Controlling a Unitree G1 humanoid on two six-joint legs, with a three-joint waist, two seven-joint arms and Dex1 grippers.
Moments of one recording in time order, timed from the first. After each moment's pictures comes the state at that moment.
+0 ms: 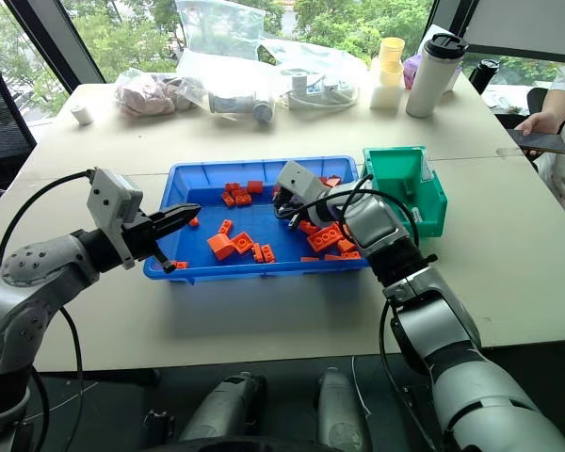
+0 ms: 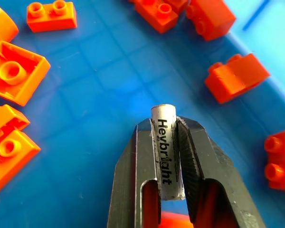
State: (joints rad) left arm -0.21 0.69 0.18 -0.56 -0.64 0.75 -0.52; right arm -0.92 -0.46 0.28 0.27 0.01 0.69 0.83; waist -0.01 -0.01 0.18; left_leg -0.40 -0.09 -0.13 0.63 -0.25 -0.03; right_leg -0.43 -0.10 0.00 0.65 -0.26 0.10
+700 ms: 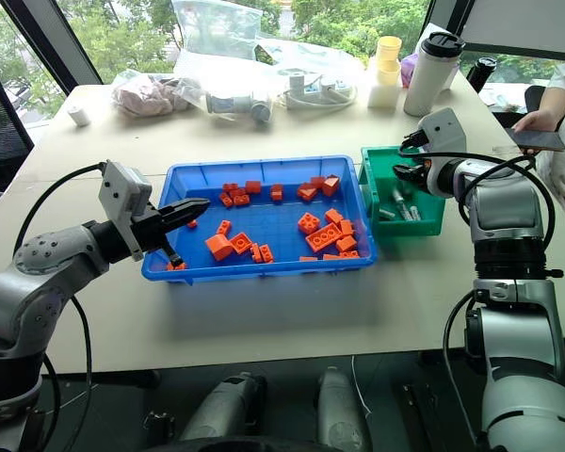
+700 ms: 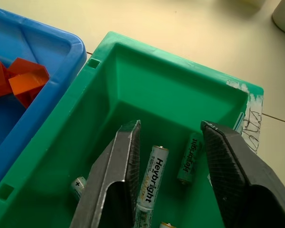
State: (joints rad) left arm -0.28 0.67 0.13 -0.49 -0.60 0.71 -0.59; right arm -0.83 -0.69 -0.07 0.31 0.07 0.82 0.64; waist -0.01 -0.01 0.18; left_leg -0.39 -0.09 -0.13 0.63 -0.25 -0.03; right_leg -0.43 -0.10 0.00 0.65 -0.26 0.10
